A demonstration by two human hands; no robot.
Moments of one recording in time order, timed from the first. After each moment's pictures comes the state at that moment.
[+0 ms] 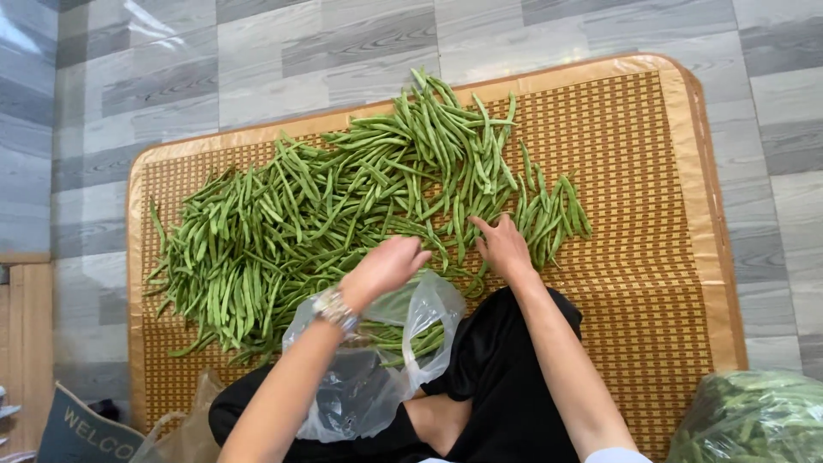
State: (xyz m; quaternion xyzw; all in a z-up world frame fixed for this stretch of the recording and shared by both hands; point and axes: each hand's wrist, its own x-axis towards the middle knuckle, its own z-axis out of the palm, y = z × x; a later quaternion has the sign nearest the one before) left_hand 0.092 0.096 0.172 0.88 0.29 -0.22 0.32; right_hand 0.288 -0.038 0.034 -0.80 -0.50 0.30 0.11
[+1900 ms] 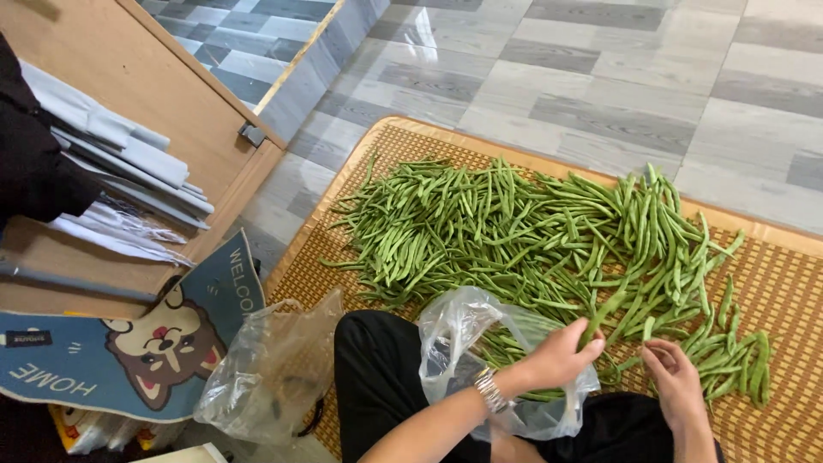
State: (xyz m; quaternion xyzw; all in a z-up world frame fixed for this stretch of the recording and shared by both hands) left_hand 0.040 -0.016 0.217 0.65 0.43 0.09 0.62; right_hand 0.280 -0.089 -0.021 -0.64 -0.25 0.50 0.52
